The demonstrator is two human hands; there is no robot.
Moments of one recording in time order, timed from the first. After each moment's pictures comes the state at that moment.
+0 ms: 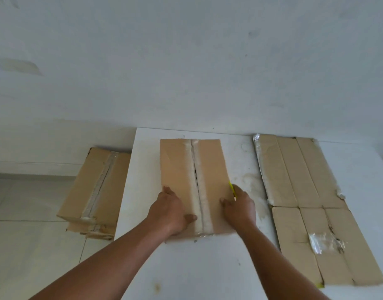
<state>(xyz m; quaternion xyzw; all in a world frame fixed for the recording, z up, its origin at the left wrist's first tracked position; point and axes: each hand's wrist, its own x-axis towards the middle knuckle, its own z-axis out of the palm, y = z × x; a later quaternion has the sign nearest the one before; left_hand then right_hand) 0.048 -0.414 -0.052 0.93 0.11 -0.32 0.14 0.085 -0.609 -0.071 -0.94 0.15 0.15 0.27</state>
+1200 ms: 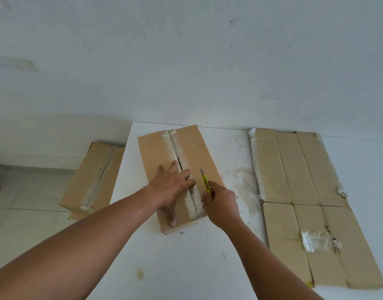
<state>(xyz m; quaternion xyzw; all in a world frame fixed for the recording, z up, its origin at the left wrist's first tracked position) 0.092 -0.442 -0.039 0.94 -0.21 -0.25 -0.07 0.078 -0.626 -0.062 -0.92 -0.02 0.16 0.34</state>
